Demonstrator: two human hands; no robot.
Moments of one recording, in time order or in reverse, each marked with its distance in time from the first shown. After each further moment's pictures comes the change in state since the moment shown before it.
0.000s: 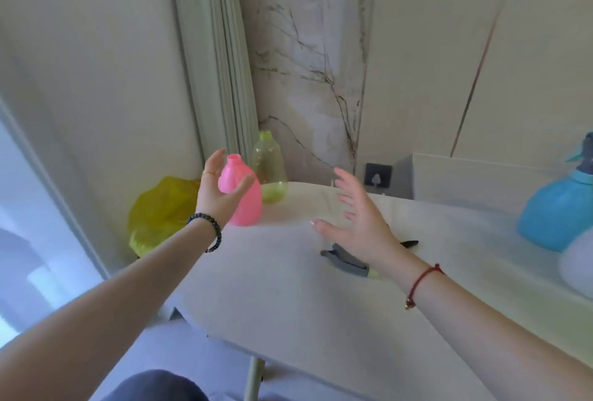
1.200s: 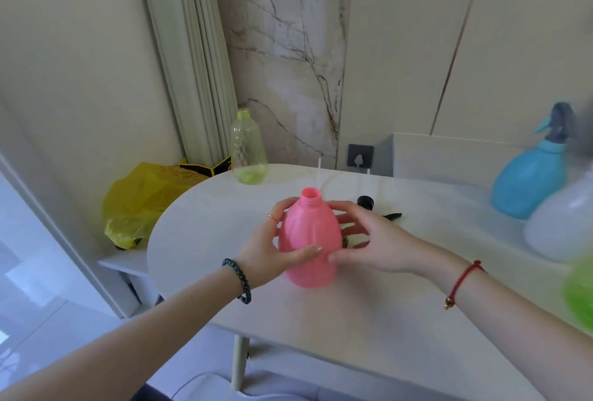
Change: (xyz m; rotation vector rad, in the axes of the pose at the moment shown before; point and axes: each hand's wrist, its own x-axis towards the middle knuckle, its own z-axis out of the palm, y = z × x) left_hand -0.112 0.016 0.059 -0.046 -0.645 0.026; right_hand -0.043 0.025 -0.048 -0.050 -0.344 0.172
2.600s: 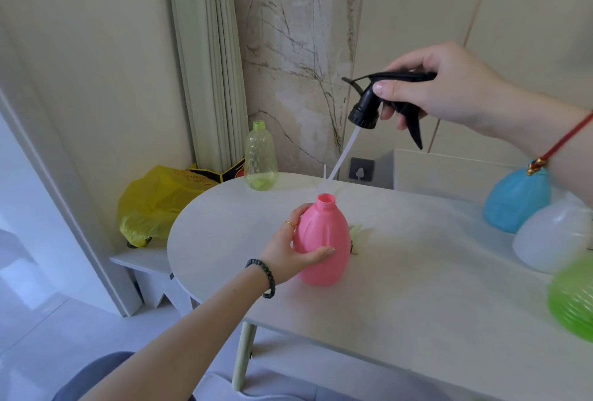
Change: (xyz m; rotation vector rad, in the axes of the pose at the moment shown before) left_hand -0.004 -0.005 0.005 -0.048 0.001 -0.041; right_hand -0.011 -0.177 -0.091 -0.264 0.384 -0.244
